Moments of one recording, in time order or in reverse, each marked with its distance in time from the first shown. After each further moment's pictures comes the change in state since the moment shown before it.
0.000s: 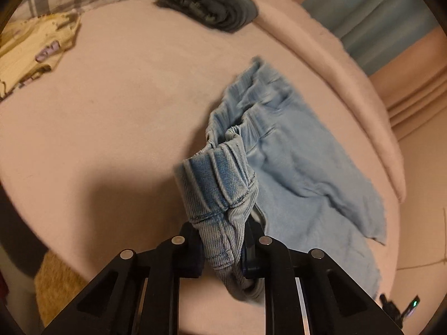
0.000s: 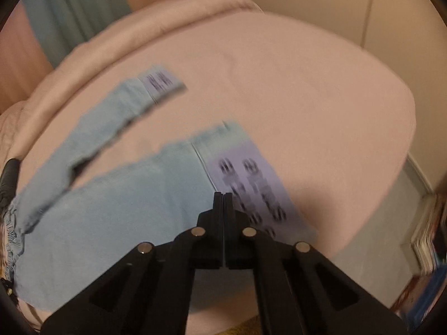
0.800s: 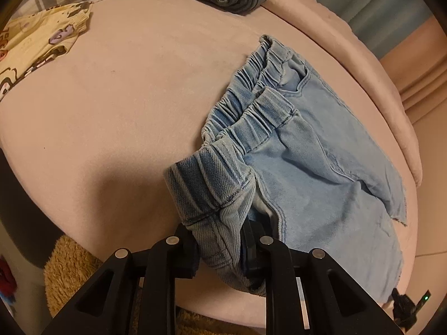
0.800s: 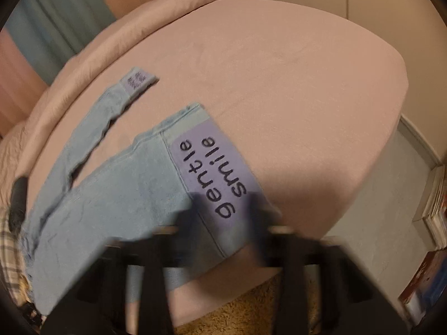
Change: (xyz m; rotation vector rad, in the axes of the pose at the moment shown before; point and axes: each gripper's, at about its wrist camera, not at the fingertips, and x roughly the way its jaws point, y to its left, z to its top) left arm 0.023 0.006 -0.018 0.031 0.055 0.101; right arm 0.008 -0.044 -0.026 0.133 0.096 0.054
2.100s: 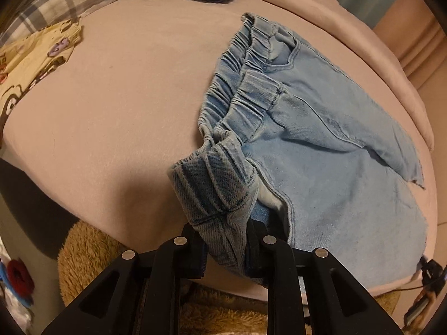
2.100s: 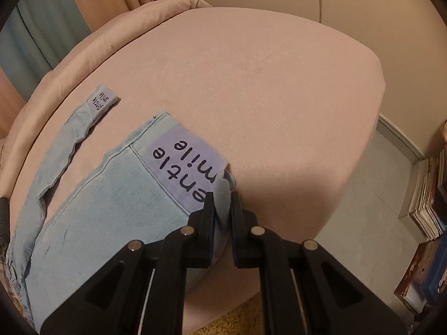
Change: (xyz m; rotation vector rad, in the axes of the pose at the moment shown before) left arm -0.001 -0.019 -0.010 0.123 0.037 0.094; right arm 0.008 -0.039 0.020 0.071 -0.055 -0.128
